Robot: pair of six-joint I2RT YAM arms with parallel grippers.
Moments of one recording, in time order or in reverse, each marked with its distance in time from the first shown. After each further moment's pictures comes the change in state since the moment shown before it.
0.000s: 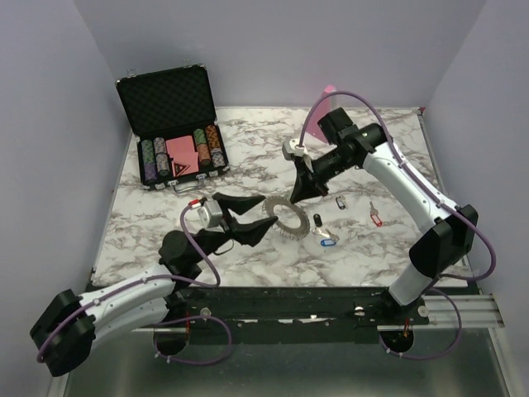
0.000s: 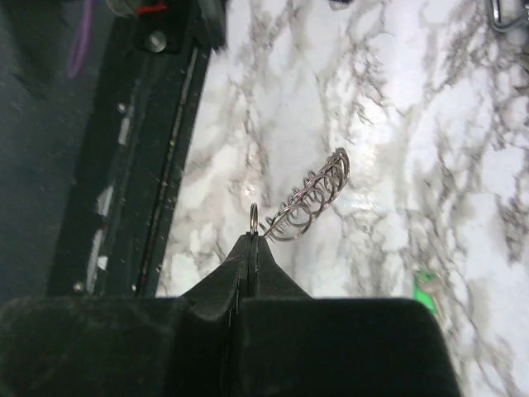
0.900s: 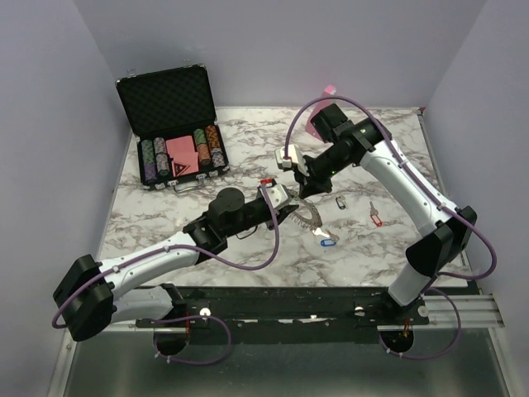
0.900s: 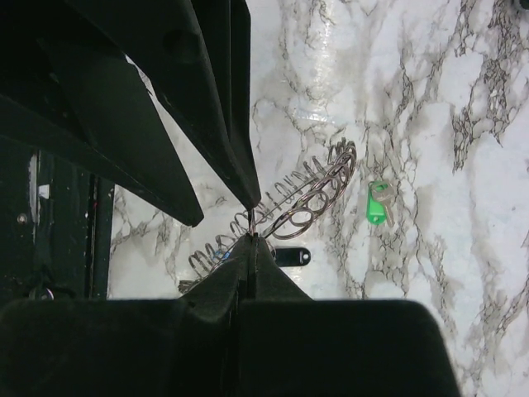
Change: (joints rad) left arm -0.077 0.226 0.468 -0.769 -0.001 0.434; right arm 0.069 0.035 0.190 -0.183 0.401 -0.080
